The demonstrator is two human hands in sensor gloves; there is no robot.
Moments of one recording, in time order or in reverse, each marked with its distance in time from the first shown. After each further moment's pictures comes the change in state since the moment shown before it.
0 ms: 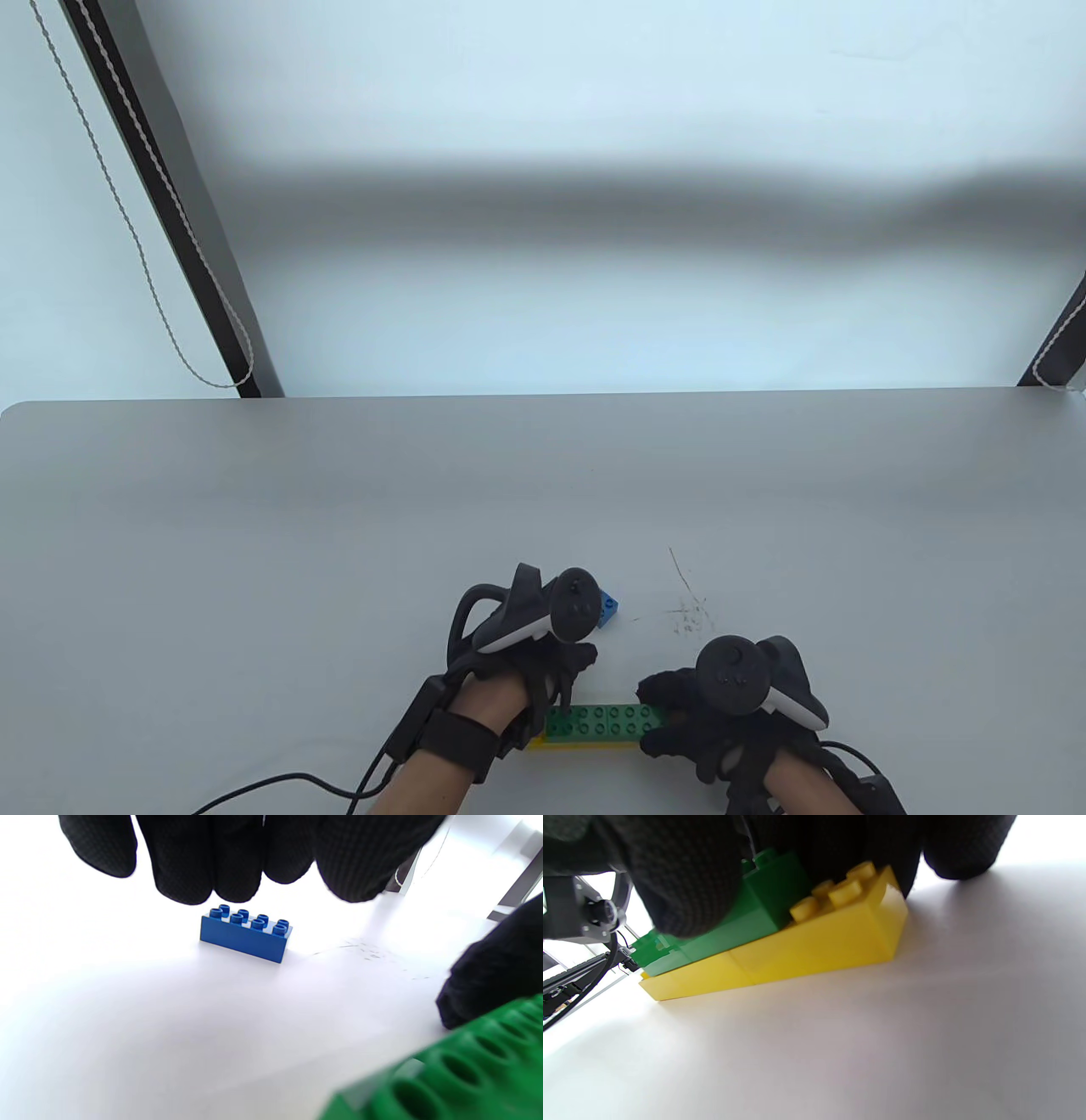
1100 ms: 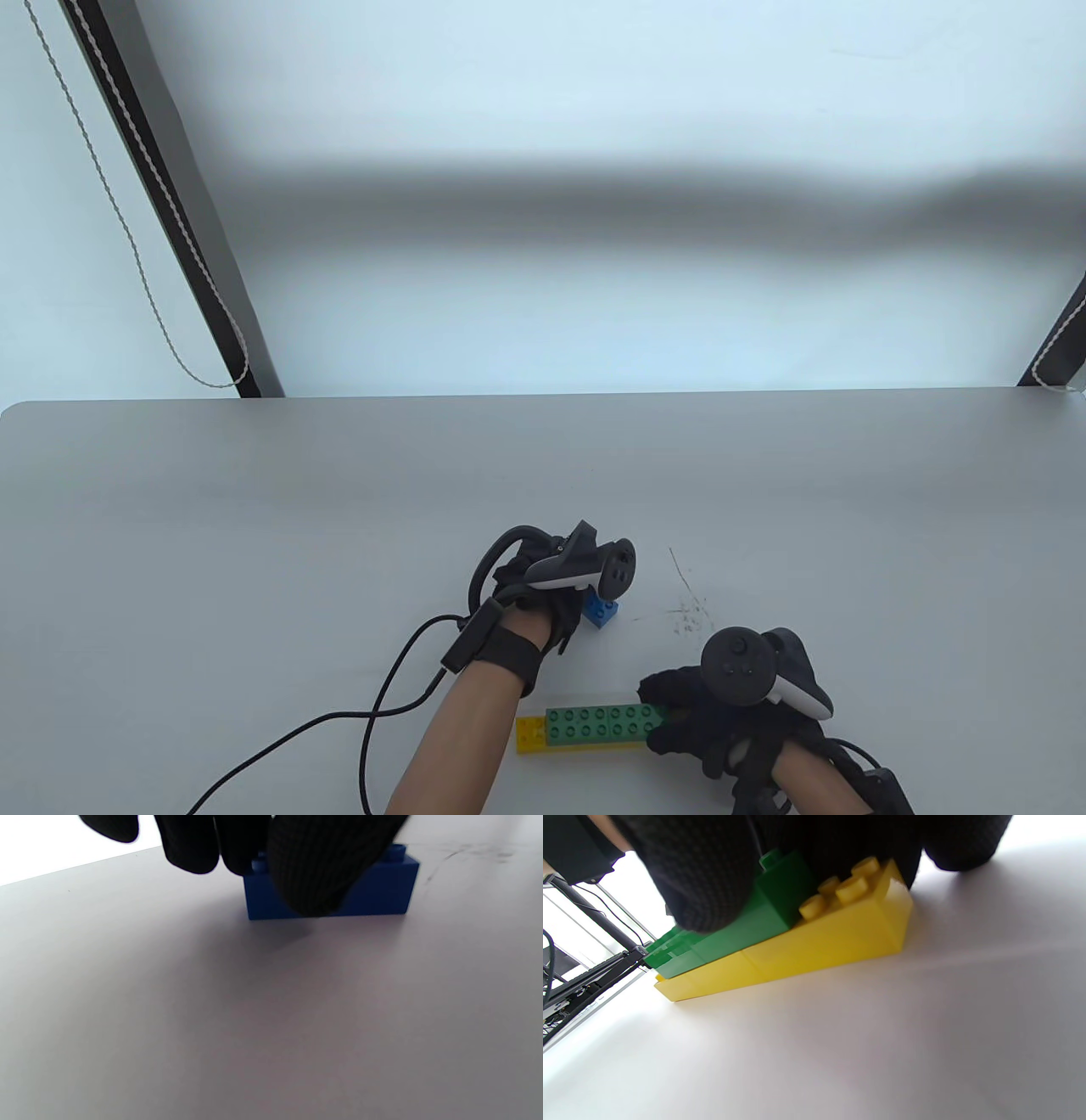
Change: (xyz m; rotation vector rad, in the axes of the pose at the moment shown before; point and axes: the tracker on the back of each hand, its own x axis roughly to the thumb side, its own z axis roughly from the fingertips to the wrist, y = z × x) left_hand -0.001 -0.019 -0.076 -0.123 -0.040 -0.312; right_hand -0.004 -0.002 -0.002 0.045 -0.025 -0.035
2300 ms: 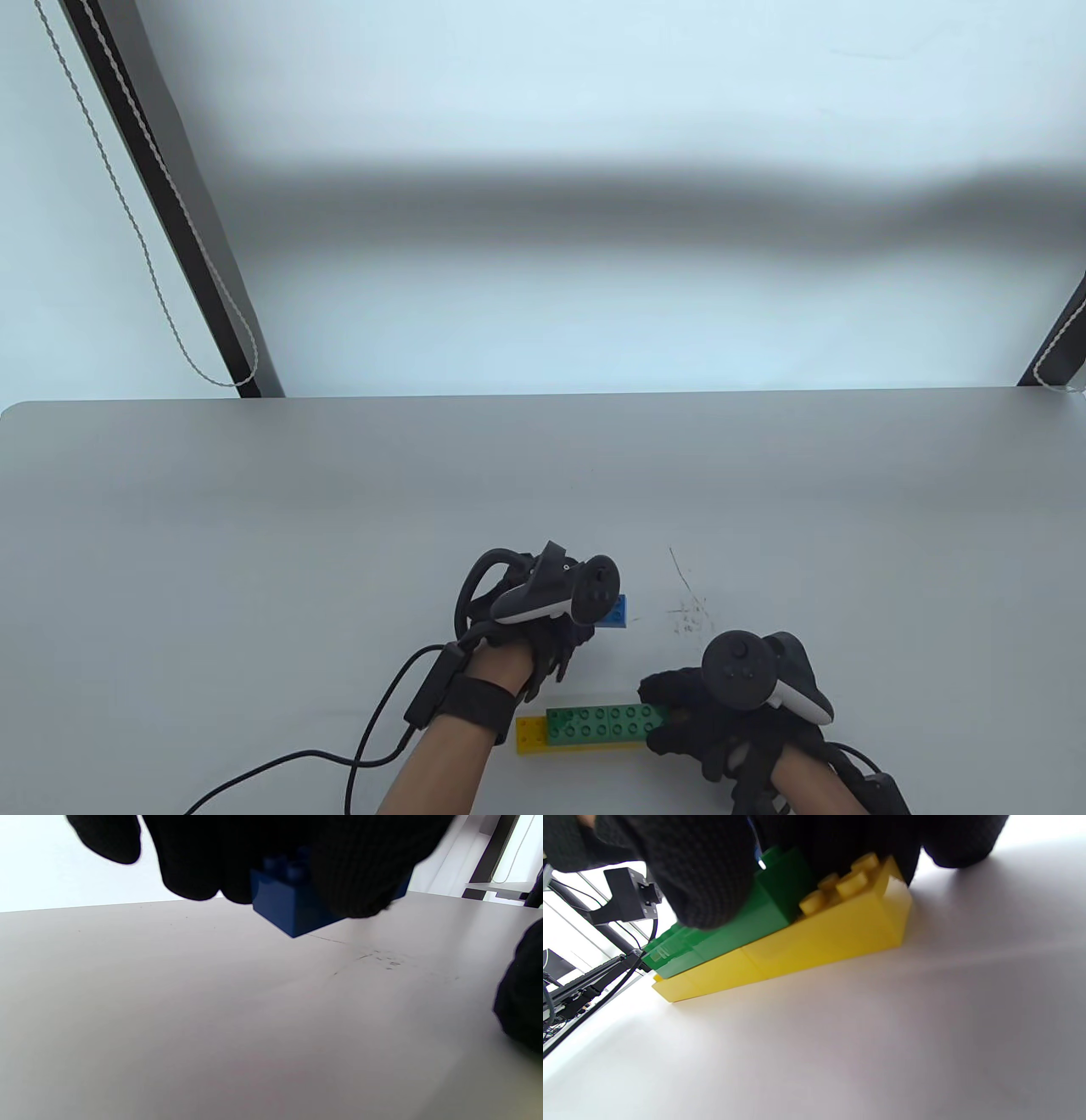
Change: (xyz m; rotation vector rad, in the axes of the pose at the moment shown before) left_hand -0.001 0.023 0.073 0.225 -0.019 0.206; right_hand 0.000 0.002 0.002 -0.019 0.008 -0.001
